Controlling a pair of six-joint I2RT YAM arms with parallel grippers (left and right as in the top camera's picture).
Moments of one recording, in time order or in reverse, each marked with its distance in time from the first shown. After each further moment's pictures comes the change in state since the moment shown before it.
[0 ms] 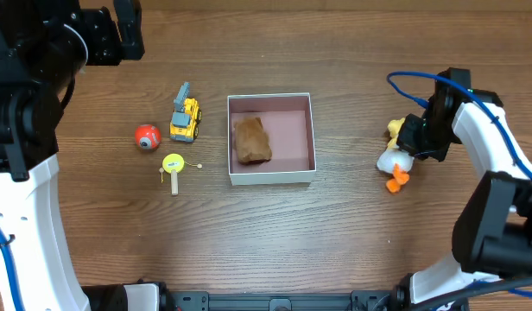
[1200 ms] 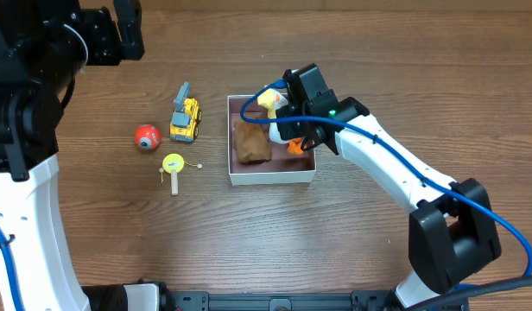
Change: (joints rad) left arm 0.000 0.000 0.000 0.000 0.000 0.000; right arm 0.689 0.008 0.044 0.463 0.100 -0.042
